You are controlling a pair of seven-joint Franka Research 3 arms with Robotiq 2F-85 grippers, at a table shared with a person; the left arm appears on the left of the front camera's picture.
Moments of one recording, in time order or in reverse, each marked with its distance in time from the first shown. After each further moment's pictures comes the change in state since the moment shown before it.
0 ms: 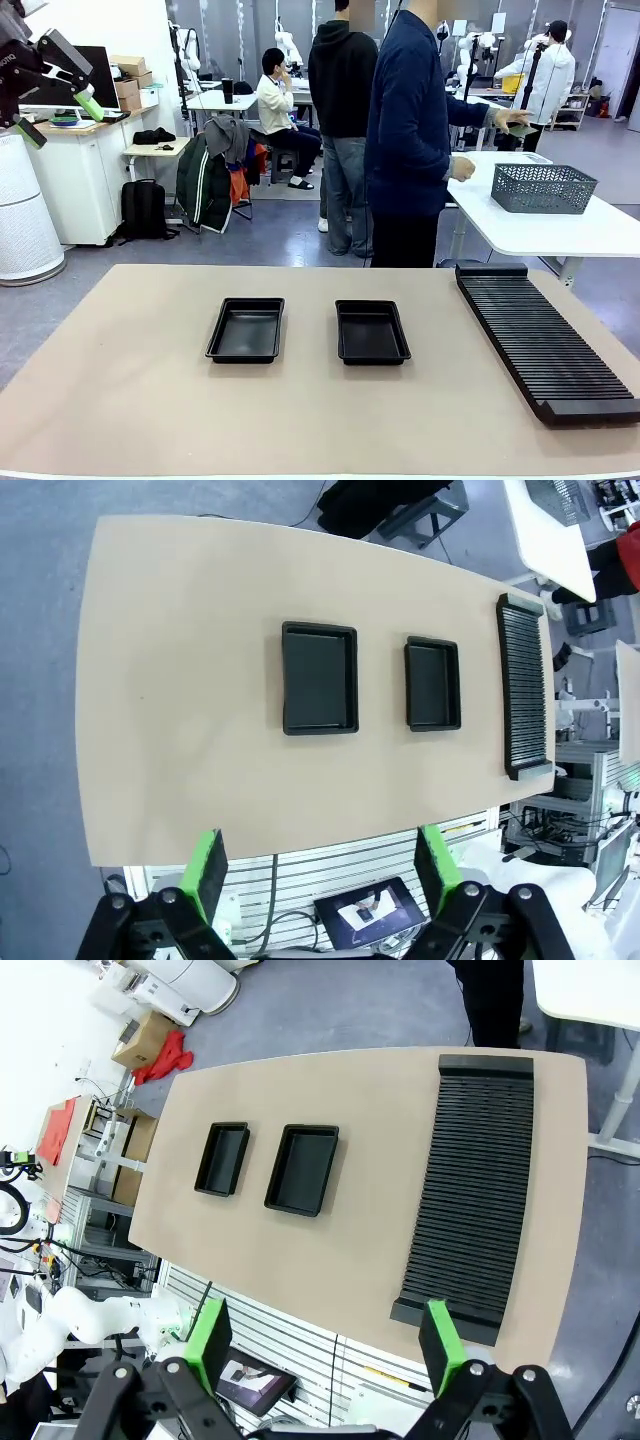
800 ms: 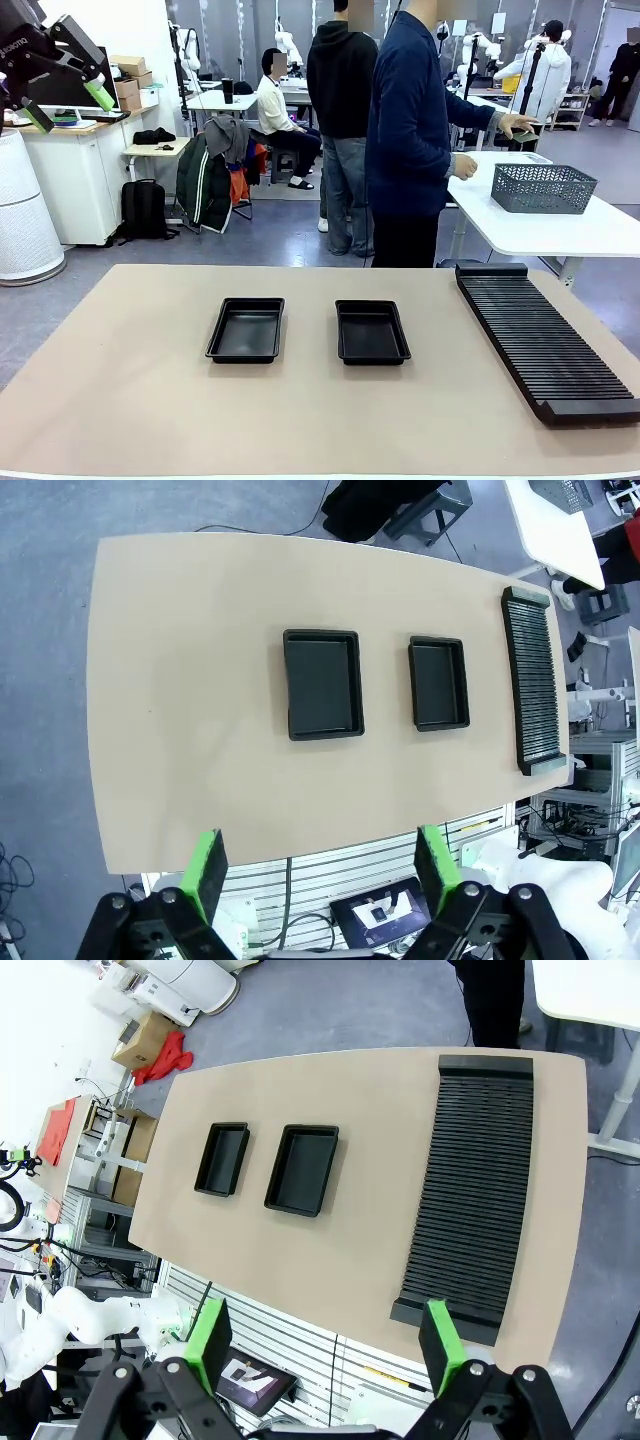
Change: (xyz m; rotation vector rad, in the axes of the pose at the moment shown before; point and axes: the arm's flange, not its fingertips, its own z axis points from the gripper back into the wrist) left arm 0.006 -0.021 0.007 0.036 -0.009 -0.057; right arm 0.000 0.000 0.000 0.000 0.000 0.000
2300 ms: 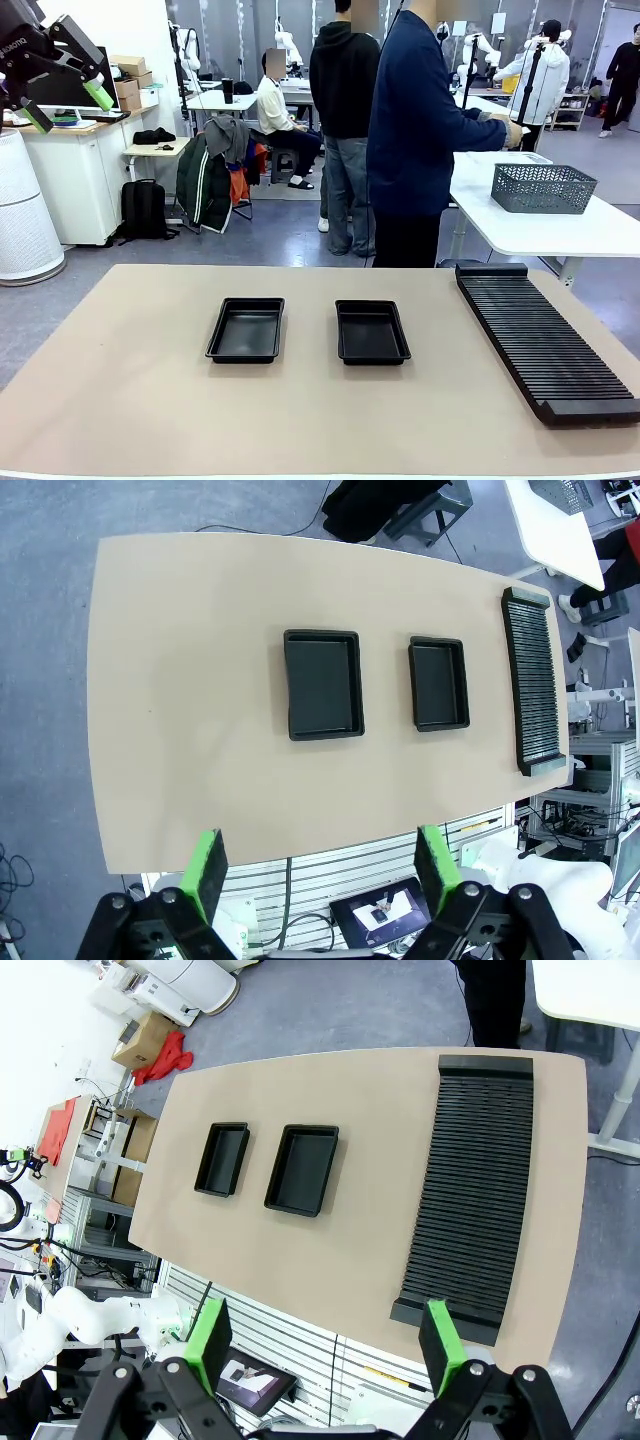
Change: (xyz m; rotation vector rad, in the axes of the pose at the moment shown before) left arm 0.000 0.001 0.000 0.000 0.000 0.001; right arm 0.000 0.000 0.000 0.000 0.000 0.000
